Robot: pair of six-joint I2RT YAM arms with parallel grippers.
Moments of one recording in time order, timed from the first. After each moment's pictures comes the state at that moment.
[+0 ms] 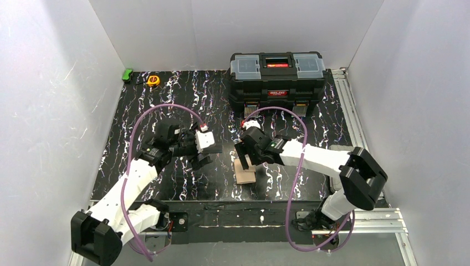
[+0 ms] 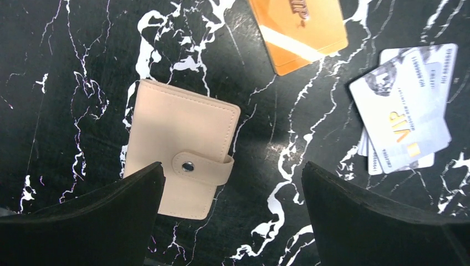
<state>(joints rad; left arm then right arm) -0.39 0.99 0.78 -0.49 0.64 0.74 0.95 1.50 0.99 -0.51 0.27 0.44</state>
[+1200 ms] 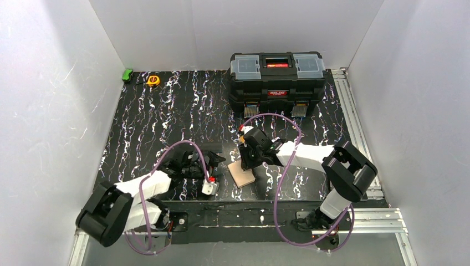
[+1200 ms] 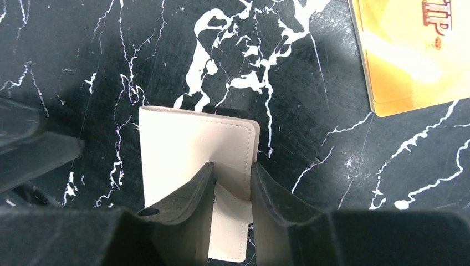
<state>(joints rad) -0.52 1.11 0.30 0.07 0.80 1.42 0.91 1.62 0.87 -0.20 -0.02 0.44</state>
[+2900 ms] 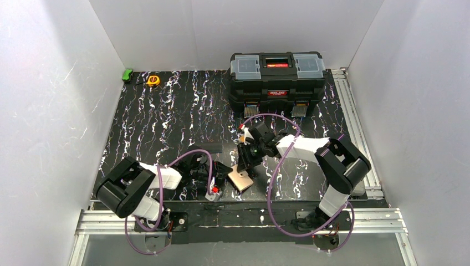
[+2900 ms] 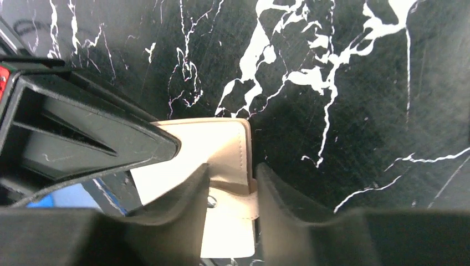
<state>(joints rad) -0.61 1.43 0.28 0.44 0.87 1.67 0.78 1.70 0.90 -0.18 -0.45 0.42</state>
